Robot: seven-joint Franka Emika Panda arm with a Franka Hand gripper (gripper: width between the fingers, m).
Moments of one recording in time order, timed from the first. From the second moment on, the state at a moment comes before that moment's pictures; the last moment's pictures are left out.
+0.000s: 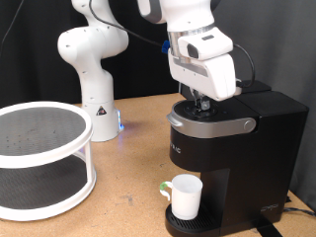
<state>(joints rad) 0.50 -0.13 -0.31 -2.27 0.18 2.29 -0.74</state>
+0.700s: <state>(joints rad) 0.49 -0.02 -0.36 -2.11 0.29 2.04 -0.71</state>
